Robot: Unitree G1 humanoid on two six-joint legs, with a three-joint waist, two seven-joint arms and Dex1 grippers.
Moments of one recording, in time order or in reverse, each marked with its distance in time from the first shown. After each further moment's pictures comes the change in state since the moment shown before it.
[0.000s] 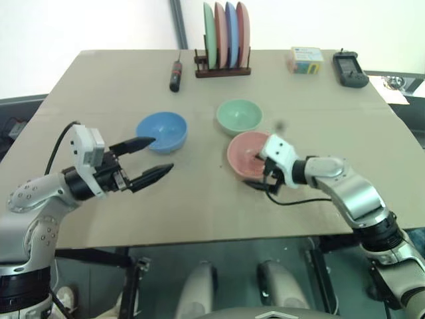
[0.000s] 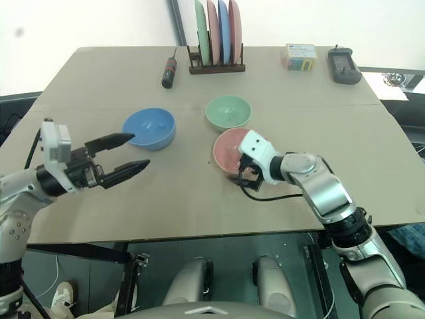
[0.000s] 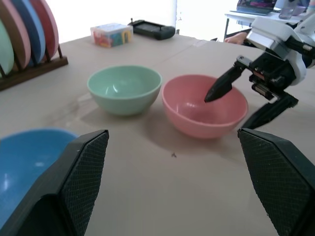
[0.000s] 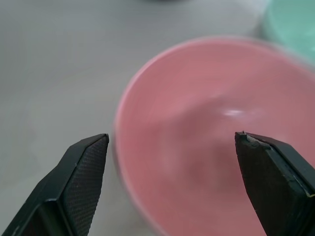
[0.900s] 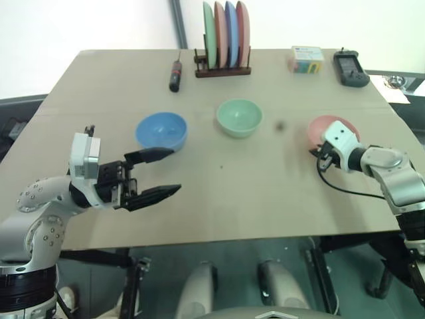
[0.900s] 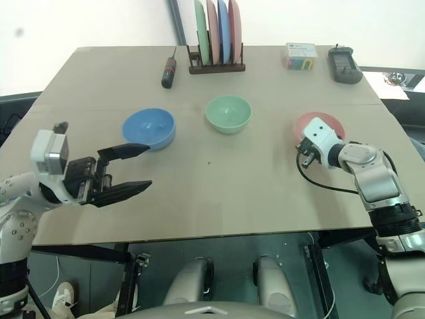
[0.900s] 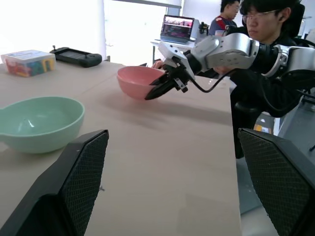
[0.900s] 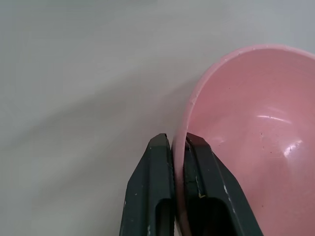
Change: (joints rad) left arm 0.056 -0.024 -0.014 -0.007 -0.082 -0.020 -0.194; right arm 0.097 -0.217 -0.079 0.252 -0.064 -0.317 0.033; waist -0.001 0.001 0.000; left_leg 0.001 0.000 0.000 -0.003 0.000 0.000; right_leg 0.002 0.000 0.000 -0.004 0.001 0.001
